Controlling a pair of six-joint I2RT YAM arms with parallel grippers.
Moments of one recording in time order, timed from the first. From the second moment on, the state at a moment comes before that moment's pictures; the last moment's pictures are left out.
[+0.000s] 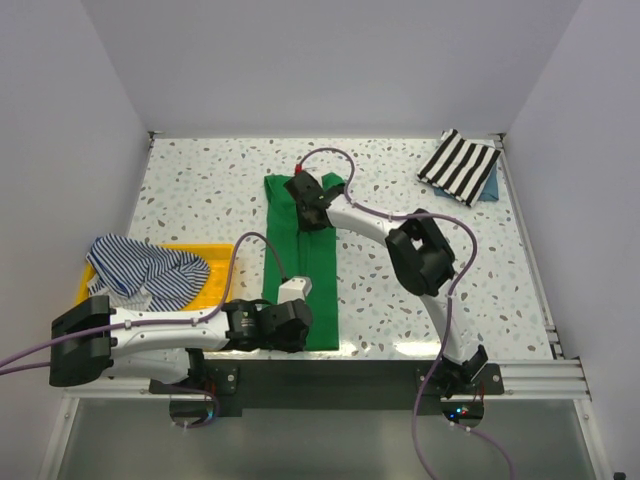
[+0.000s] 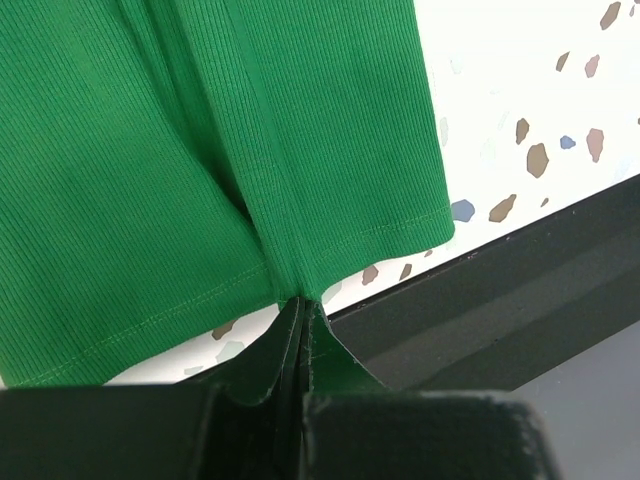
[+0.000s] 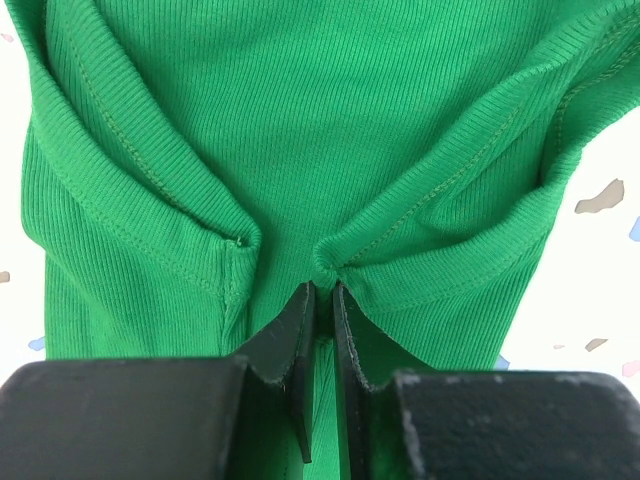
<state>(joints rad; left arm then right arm) -1.28 1.17 0.59 -0.45 -0.23 -1.04 0.76 2.26 1.80 -0.53 0.28 0.51</state>
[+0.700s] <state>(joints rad) -1.28 1.18 0.59 -0.45 -0.21 -1.04 0.82 2.26 1.81 -0.54 0.37 0.47</state>
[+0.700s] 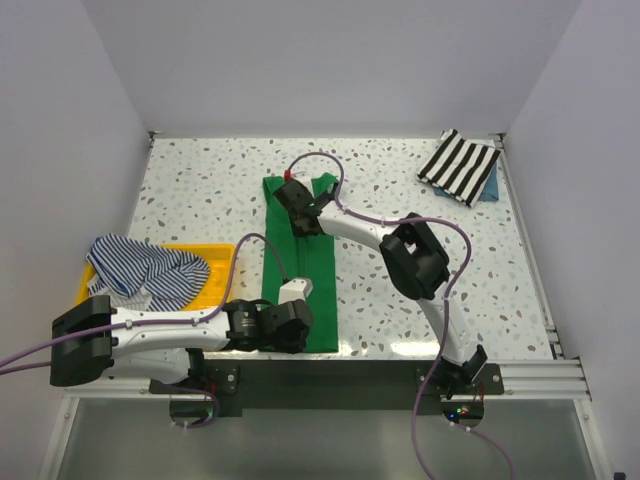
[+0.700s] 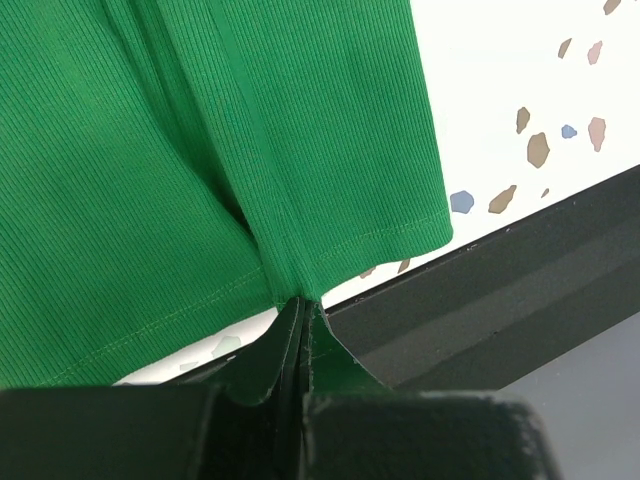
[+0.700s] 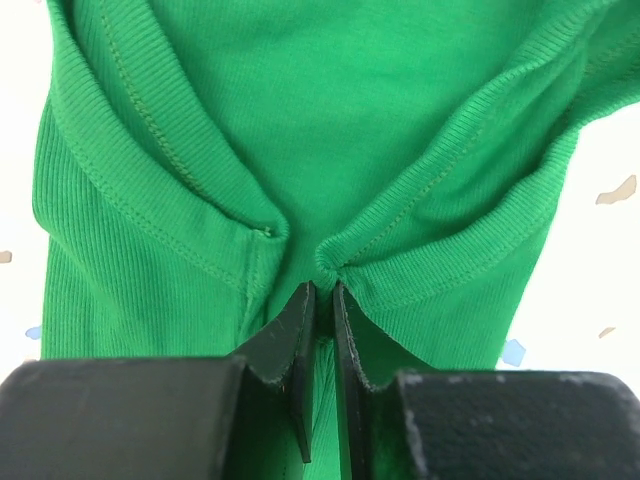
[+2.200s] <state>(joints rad) -0.84 1.09 0.88 -0.66 -0.39 -0.95 0.48 2.16 1.90 -0.46 0.32 0.48</state>
